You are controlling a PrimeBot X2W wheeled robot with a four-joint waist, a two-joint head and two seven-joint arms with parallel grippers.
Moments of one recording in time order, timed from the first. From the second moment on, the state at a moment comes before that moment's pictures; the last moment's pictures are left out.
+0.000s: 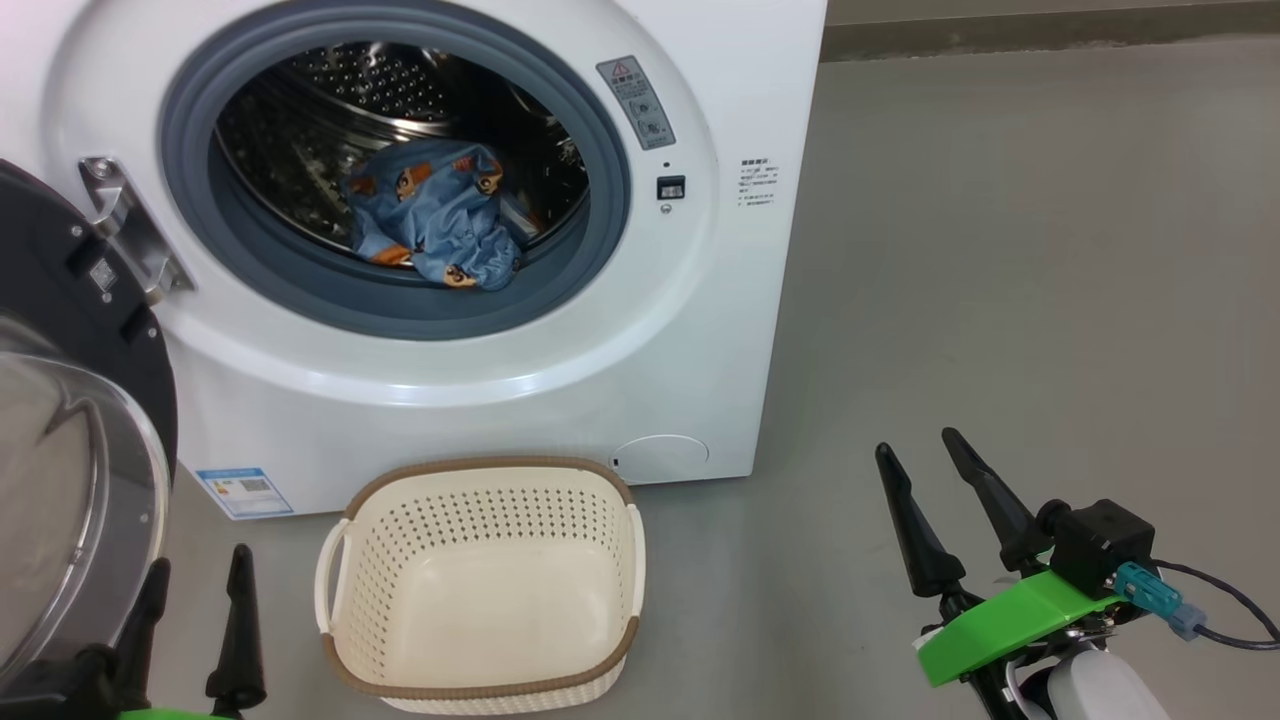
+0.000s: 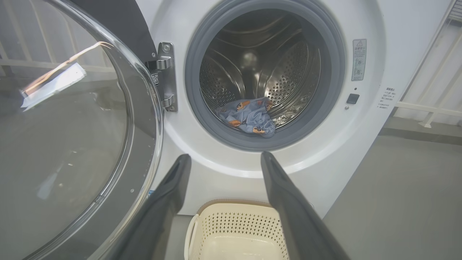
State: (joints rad) left arm 0.04 0.31 -0.14 0.07 -0.54 0.05 -0.26; right arm -0.18 -0.11 0.15 0.26 0.33 0.13 -0.26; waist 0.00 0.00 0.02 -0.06
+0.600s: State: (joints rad) left arm 0.04 0.31 -0.14 0.10 -0.54 0.08 -0.26; right arm -0.18 -0.11 0.15 0.27 0.34 0.13 -0.26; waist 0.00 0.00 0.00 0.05
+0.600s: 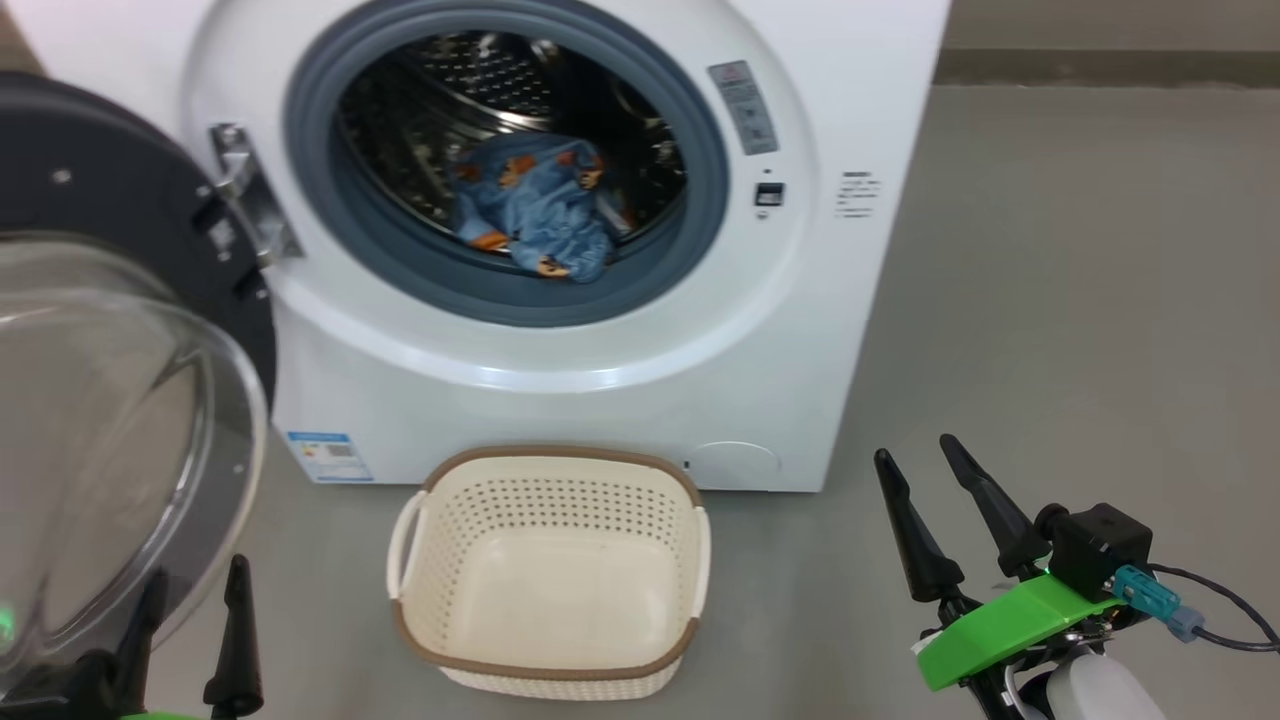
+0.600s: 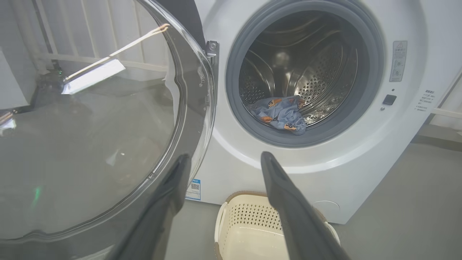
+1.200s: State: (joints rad) left arm 0.04 0.31 -0.14 0.10 -0.54 0.12 -0.25; right arm -0.18 -0.12 0.17 0.29 0.37 0.13 -0.26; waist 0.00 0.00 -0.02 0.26
